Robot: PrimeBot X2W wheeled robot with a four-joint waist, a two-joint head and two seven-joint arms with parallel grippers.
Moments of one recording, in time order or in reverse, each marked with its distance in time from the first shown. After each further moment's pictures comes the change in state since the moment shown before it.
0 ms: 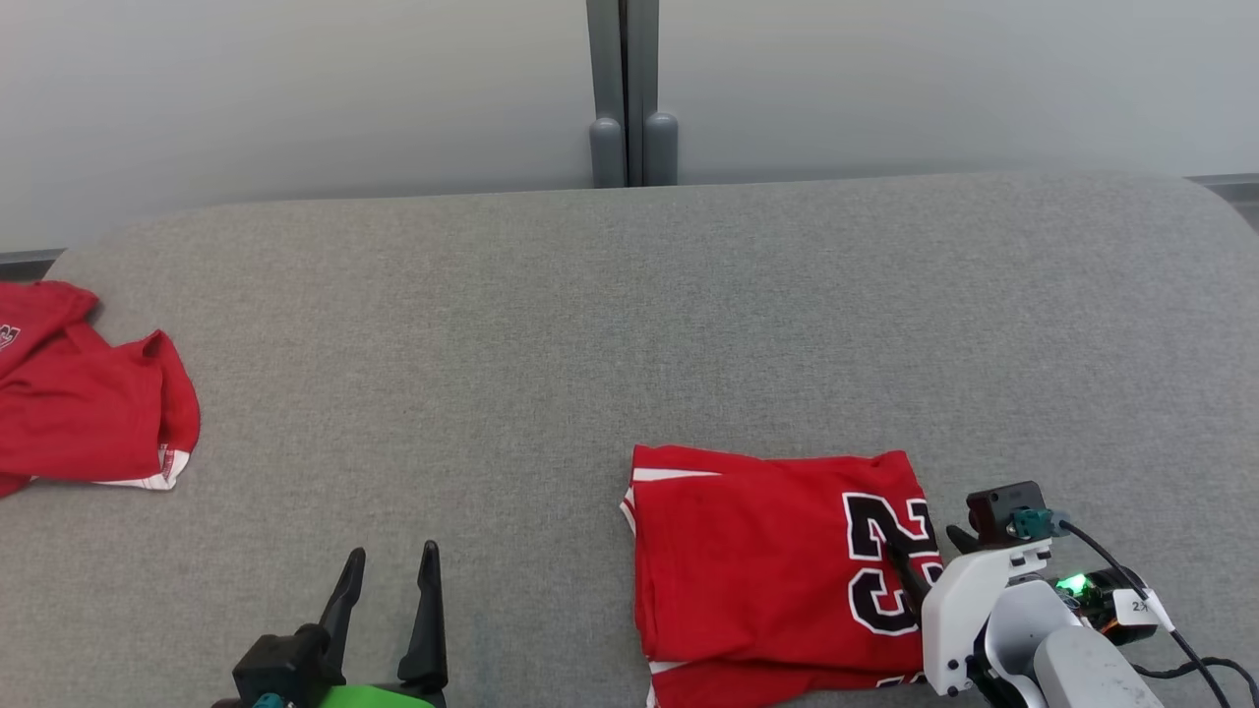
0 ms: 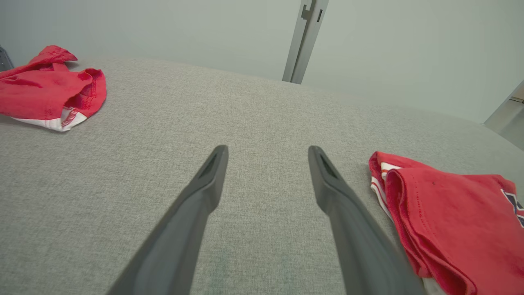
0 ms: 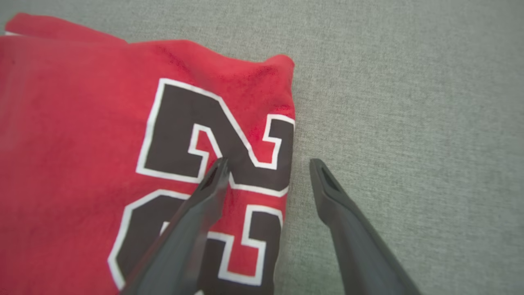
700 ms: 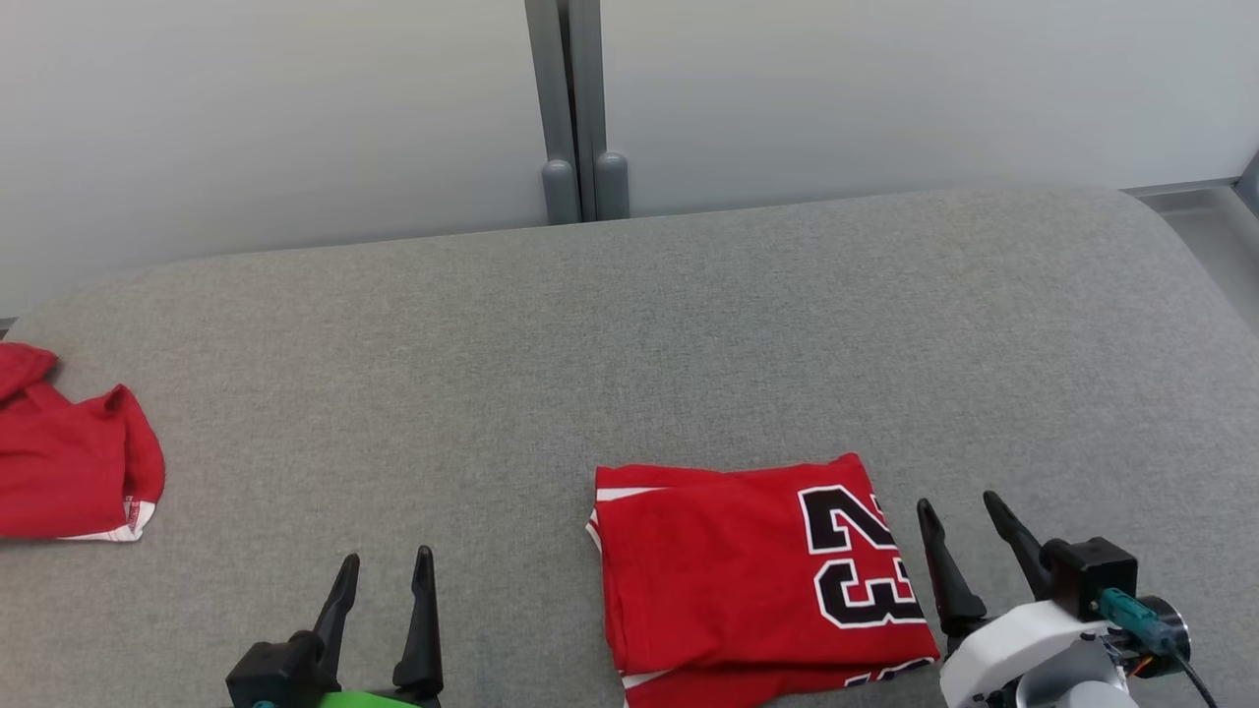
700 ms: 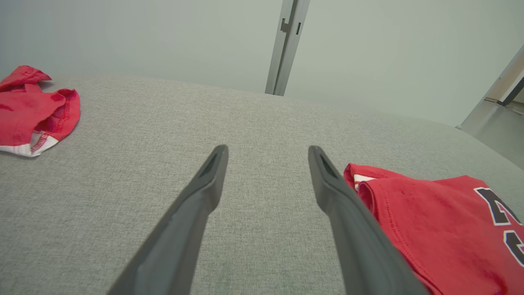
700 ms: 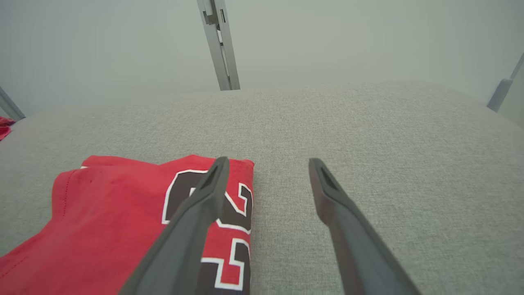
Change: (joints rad) left arm 0.014 0.002 0.006 -0.012 -0.007 0.007 0.000; right arm 0.136 0.027 -0.058 -0.129 0.055 0.000 -0.440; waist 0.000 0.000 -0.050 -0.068
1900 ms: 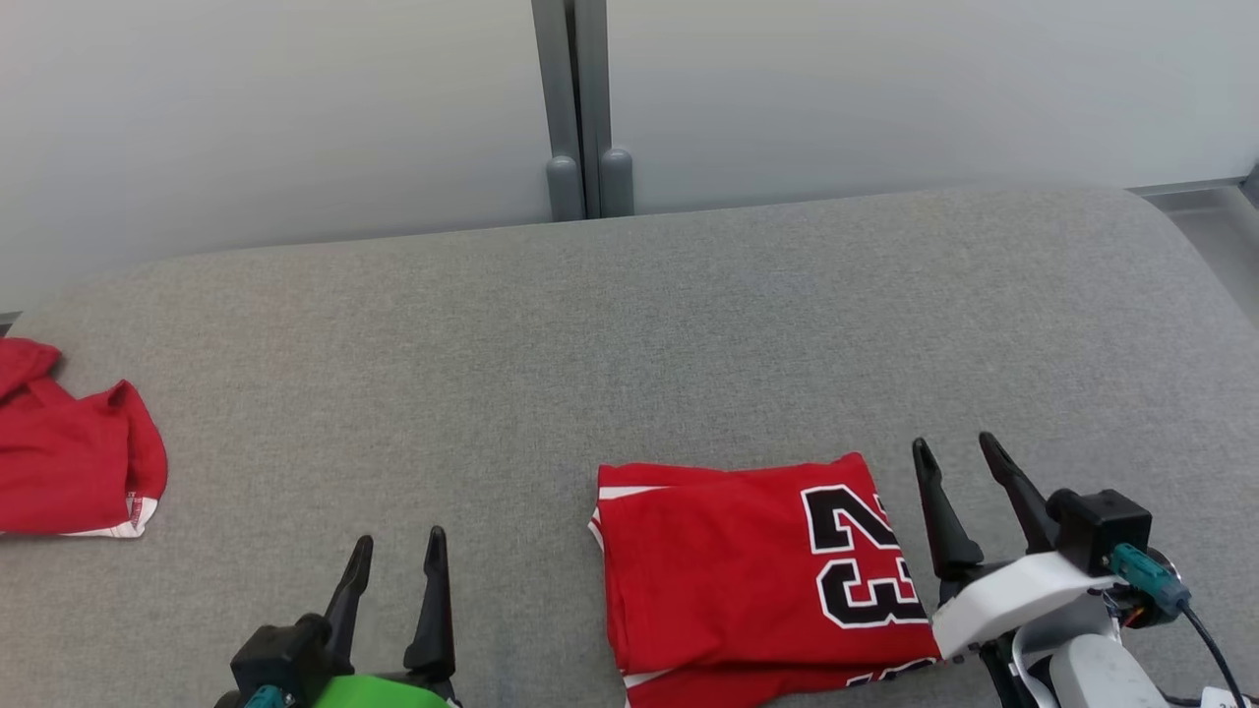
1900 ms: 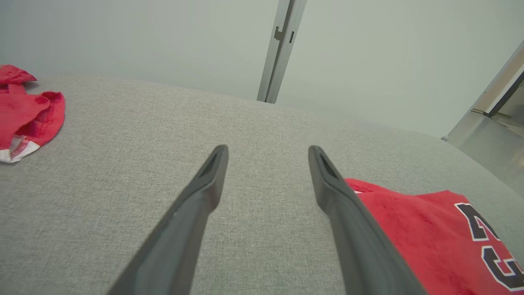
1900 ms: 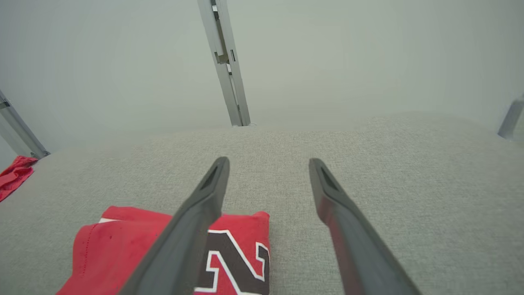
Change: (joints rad) left arm -0.035 0.056 -0.115 -0.039 -0.122 0.074 0.000; right arm -0.077 0.000 0.025 -0.023 0.062 0.000 0.000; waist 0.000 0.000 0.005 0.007
